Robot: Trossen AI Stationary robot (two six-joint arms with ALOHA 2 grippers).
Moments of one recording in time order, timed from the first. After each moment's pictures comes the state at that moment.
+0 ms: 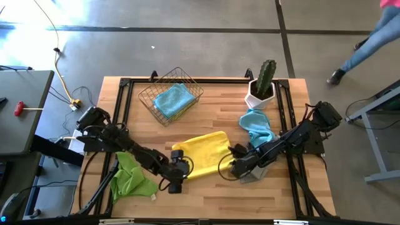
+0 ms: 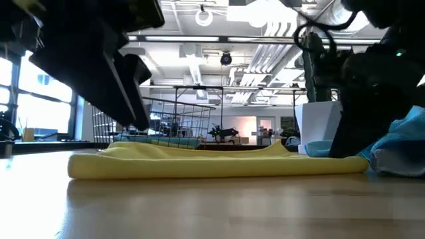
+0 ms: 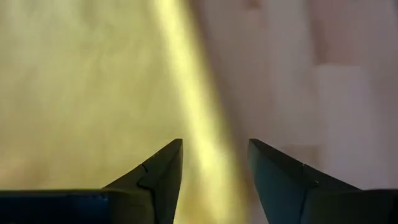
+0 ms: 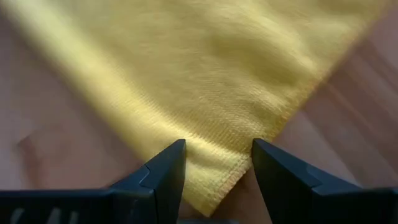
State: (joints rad) left arm -0.40 1.75 0.97 -0.22 -0.27 -0.45; right arm 0.48 1.60 0.68 -0.17 0.33 1.01
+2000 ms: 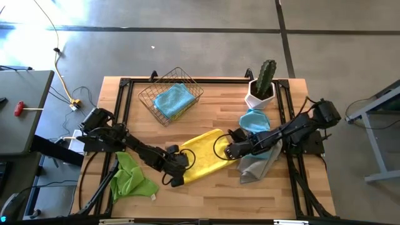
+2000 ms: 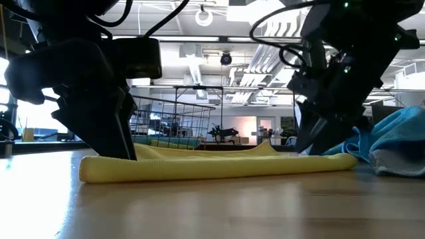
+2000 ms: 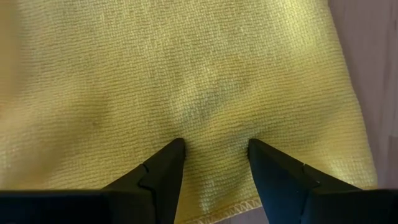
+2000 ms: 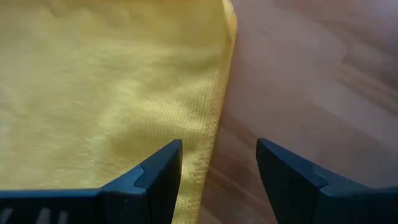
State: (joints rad) left arm -0.34 1.80 0.92 -0.27 -0.27 -0.63; right arm 0.27 1.58 0.69 -0.24 0.41 1.15
